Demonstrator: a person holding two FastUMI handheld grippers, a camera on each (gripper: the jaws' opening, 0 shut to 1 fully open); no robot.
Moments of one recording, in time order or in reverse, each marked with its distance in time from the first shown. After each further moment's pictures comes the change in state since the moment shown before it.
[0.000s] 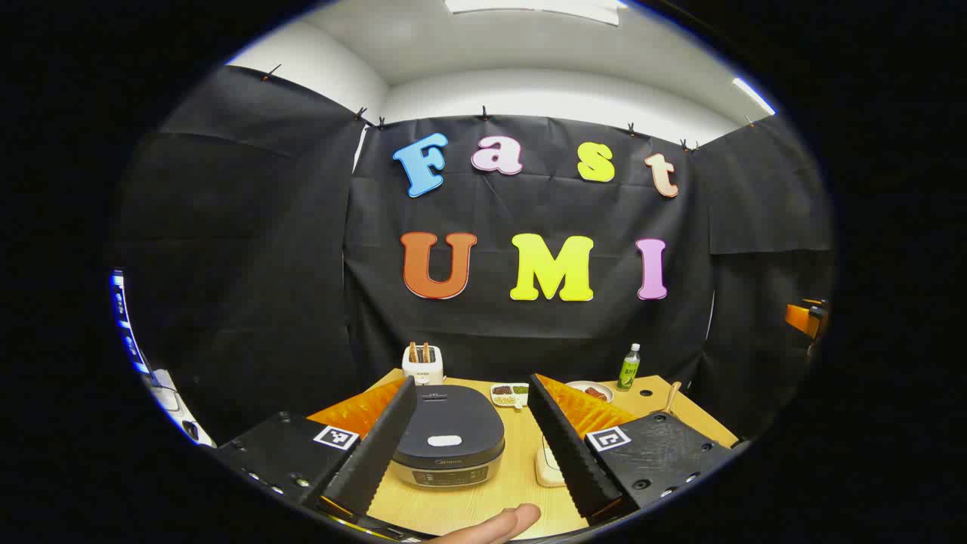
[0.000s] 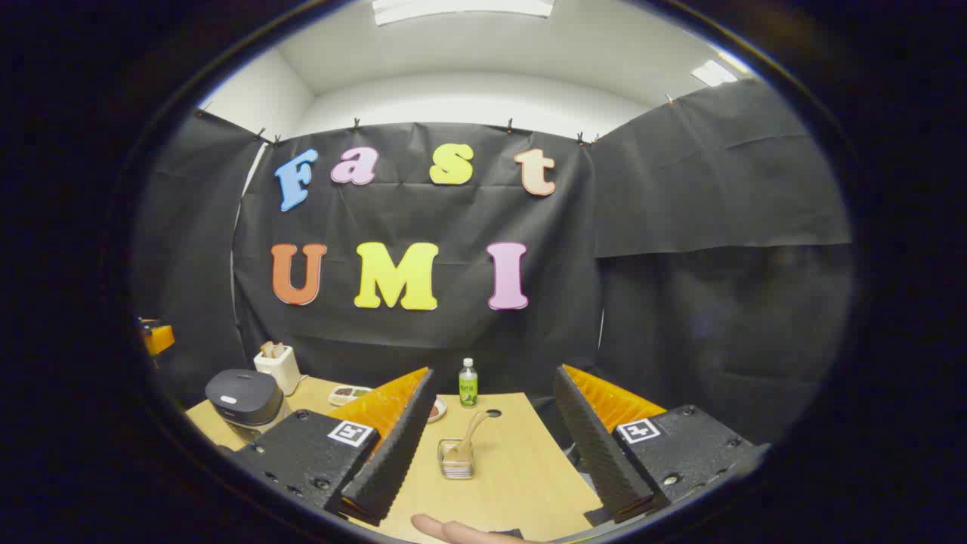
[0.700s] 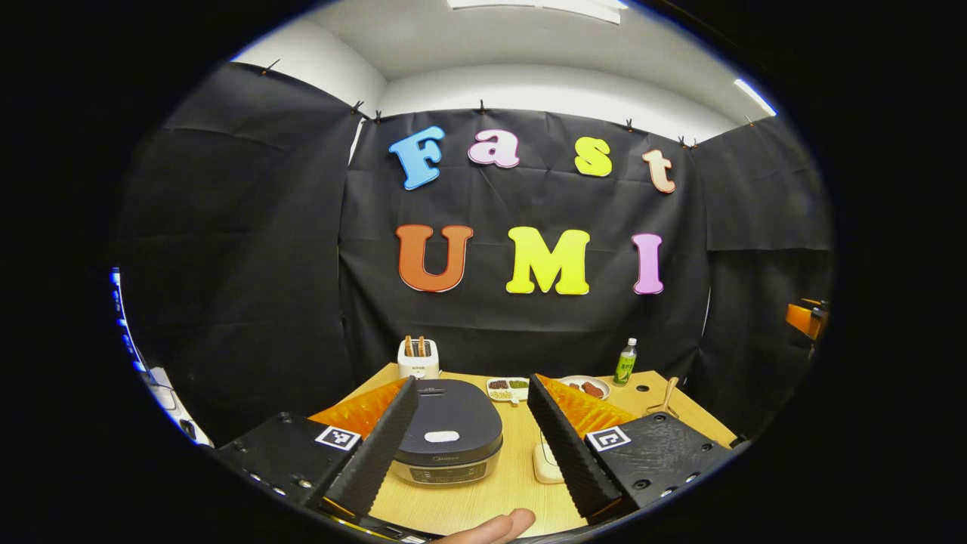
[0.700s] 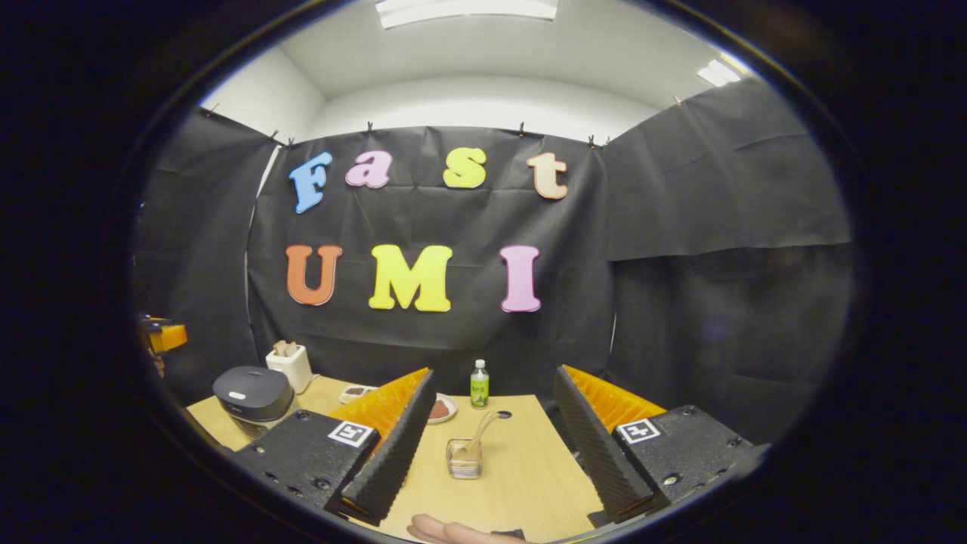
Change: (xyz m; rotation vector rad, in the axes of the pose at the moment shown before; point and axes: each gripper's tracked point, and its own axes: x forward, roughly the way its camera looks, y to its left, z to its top) left arm 0.006 0.000 -0.009 -0.006 0.023 -0.012; right arm -0.008 0.008 -0.005 -0.008 -0.014 0.057
